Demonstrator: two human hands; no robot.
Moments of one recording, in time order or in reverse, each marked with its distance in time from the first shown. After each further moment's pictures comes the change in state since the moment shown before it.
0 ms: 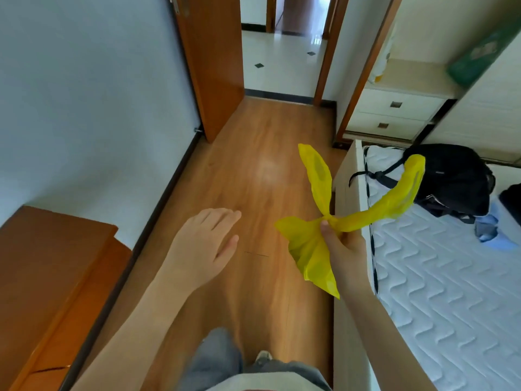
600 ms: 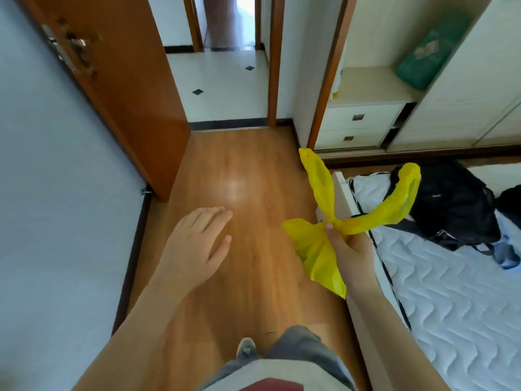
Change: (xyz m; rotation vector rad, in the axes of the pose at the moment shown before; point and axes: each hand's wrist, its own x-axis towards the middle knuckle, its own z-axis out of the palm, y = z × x) left_hand 0.407 -0.211 0.068 -0.098 -0.045 0.243; right_hand 0.358 -0.043 0.123 -0.063 0.274 -0.098
